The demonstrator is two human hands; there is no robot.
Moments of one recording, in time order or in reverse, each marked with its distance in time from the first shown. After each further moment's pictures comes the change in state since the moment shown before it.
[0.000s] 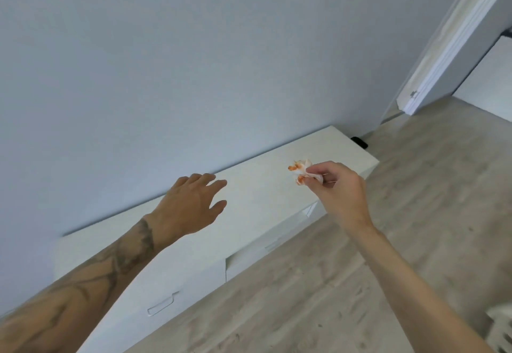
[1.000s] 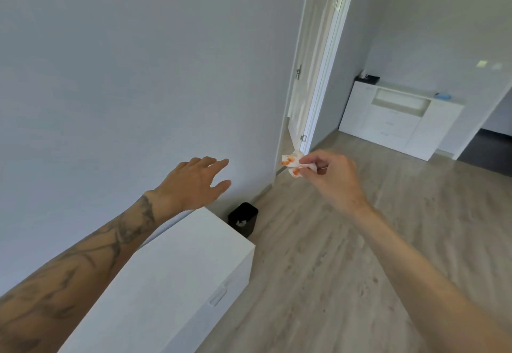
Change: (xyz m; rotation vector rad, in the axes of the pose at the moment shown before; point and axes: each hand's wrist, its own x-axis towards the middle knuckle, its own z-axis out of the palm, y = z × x) left_hand 0.658 0.531 -0.105 -0.052 0.050 0.298; right_hand 0.486 0.264 -0.557 -0.220 0.264 -0.057
